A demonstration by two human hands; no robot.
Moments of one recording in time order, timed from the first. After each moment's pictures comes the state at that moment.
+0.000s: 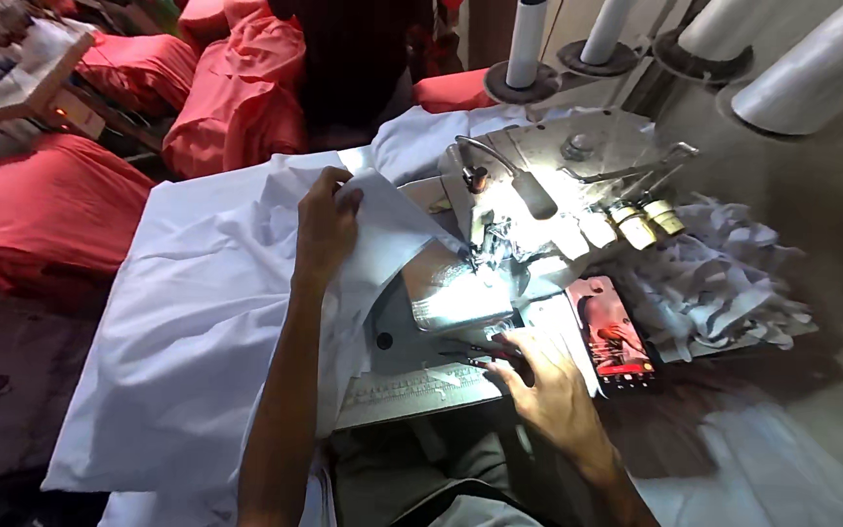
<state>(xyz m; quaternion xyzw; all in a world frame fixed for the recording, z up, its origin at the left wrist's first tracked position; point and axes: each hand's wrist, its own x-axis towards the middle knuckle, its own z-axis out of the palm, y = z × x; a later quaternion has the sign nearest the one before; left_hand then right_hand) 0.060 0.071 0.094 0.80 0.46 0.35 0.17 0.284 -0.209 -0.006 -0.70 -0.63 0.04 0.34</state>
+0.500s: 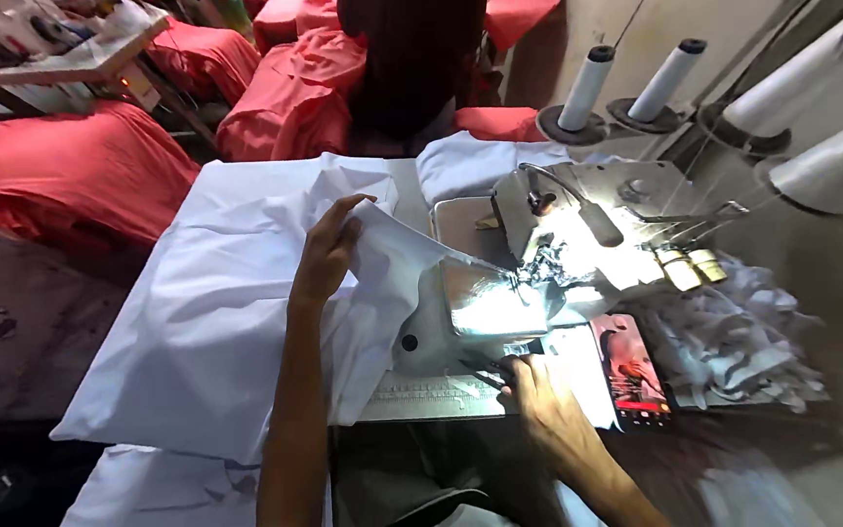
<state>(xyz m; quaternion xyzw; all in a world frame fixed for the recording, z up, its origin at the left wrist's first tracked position) -0.019 0.033 0.072 0.79 0.38 0.42 0.22 0.271 -0.203 -0.004 -0.64 -0.75 -0.09 0.17</state>
